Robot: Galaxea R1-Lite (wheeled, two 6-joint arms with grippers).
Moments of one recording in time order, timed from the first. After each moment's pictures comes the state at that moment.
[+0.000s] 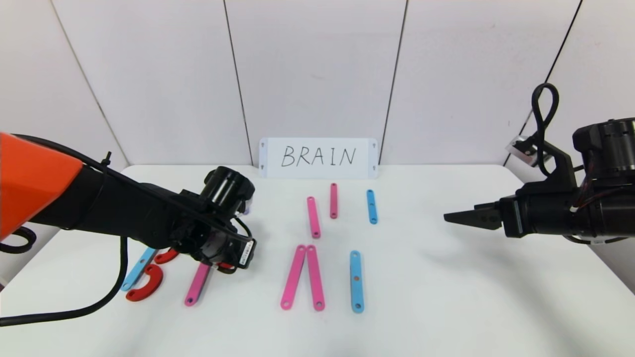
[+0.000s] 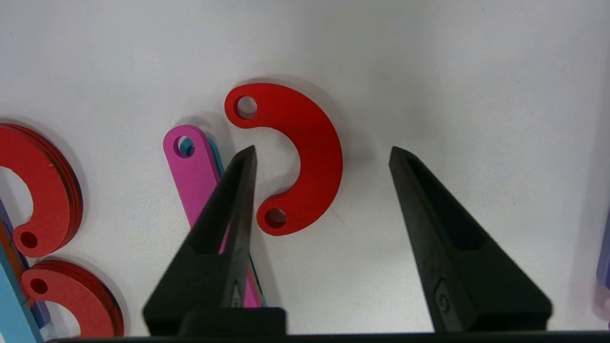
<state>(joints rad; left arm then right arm) -0.45 1.93 -1.08 0.12 0.22 -0.13 0.07 1.60 -0.90 -0.03 0.52 -0.06</state>
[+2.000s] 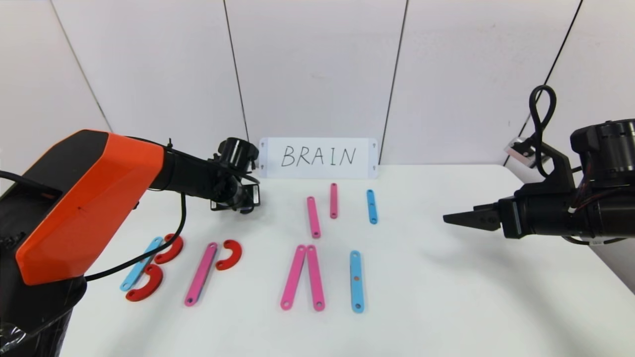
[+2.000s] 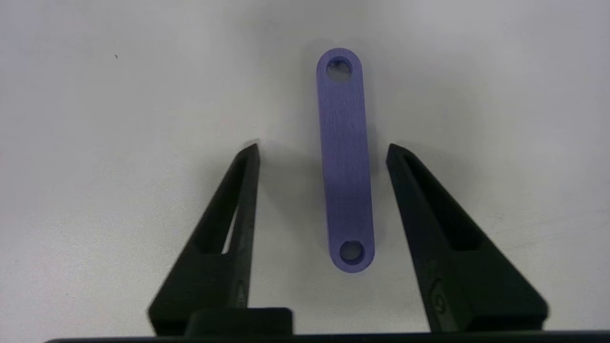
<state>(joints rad) -0.31 2.30 -1.64 0.11 0.30 -0.36 0.08 1.60 -0.90 -0.03 0.52 -0.06</state>
